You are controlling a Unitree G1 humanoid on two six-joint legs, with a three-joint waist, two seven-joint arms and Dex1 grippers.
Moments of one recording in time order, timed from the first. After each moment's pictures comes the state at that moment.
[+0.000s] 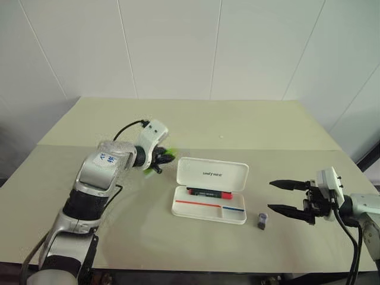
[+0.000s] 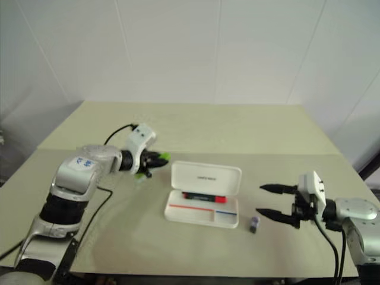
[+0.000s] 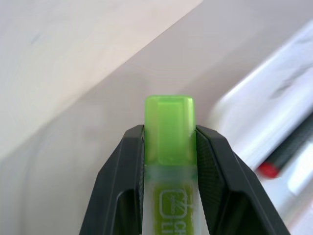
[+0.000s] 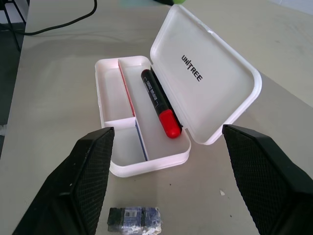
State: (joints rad) left arm -0.97 0.58 -0.16 -0.06 -0.19 1.01 -0.76; right arm -0.26 -0.83 -0.25 0.09 0.56 0.11 1.37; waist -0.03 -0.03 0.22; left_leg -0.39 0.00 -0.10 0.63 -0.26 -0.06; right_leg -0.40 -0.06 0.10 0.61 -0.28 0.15
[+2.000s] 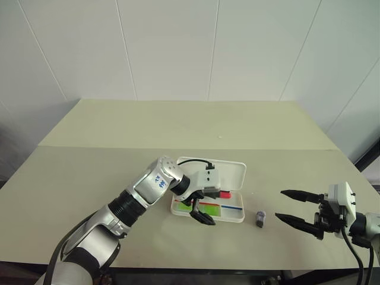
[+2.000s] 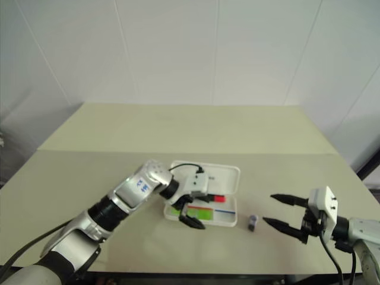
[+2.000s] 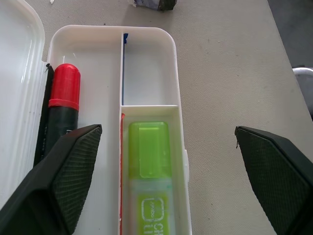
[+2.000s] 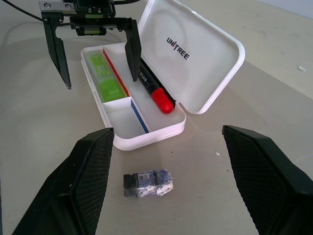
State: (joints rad) left arm -0.99 0.41 -0.59 0.12 -0.04 0.69 -1.20; right arm -0.02 -0.81 -0.35 -0.06 0.58 0.10 1.23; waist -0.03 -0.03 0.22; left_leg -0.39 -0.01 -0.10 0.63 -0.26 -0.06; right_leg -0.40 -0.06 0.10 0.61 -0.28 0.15
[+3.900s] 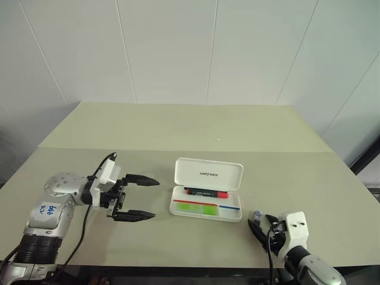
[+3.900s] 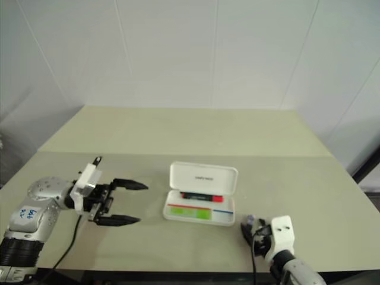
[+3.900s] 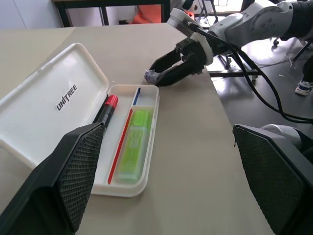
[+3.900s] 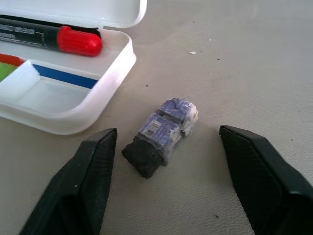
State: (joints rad) left arm -0.47 0.75 0.12 0.06 -0.51 0.22 -1.46; right arm 0.22 -0.30 -0.14 -0.46 0.32 0.46 0.29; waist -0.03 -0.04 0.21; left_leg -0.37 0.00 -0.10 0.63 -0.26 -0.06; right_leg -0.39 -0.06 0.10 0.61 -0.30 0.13
